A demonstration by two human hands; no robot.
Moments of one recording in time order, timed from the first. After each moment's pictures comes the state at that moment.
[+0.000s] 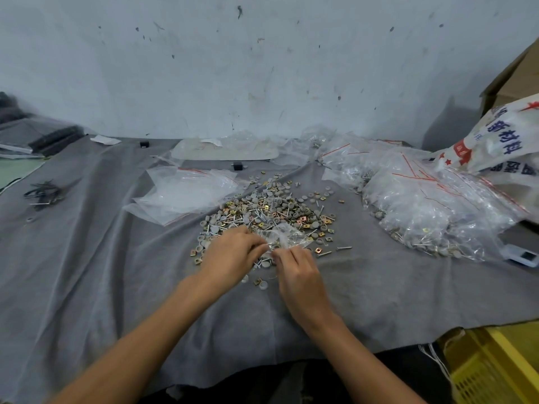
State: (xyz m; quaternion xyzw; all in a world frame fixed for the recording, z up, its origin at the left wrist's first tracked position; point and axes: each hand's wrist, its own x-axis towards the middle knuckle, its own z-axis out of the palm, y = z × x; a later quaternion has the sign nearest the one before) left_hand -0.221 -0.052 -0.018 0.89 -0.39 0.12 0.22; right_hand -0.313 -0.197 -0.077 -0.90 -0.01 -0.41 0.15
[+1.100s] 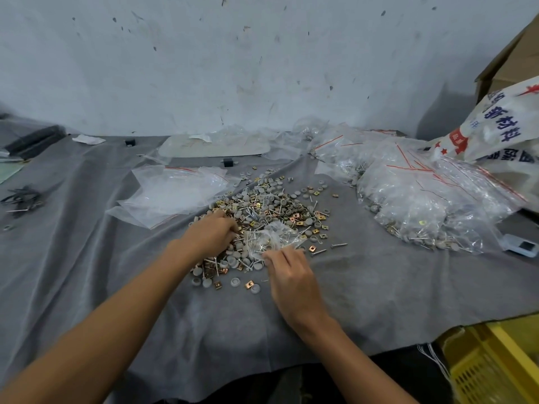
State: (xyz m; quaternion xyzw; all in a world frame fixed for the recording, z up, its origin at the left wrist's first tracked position) left_hand -0.129 -0.060 -0.024 0.93 -0.36 -0.01 0.05; right_hand -0.313 -0.197 -0.078 -0.91 0.00 -0.39 0.16
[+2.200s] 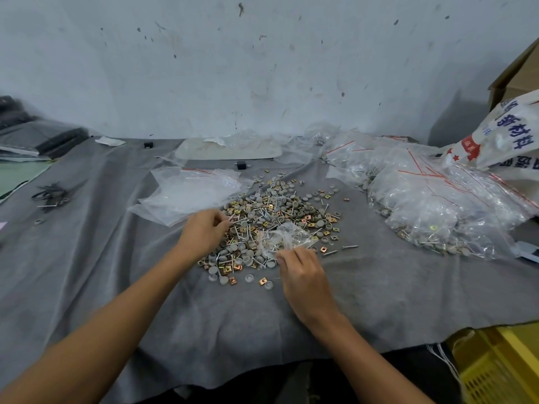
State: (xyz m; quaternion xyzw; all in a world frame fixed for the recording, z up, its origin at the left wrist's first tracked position) left_hand -0.155 -0.022 -0.012 0.91 -0.21 0.04 0.35; right_hand -0.311 -0.198 -0.080 -0.91 -0.01 -0.39 0.15
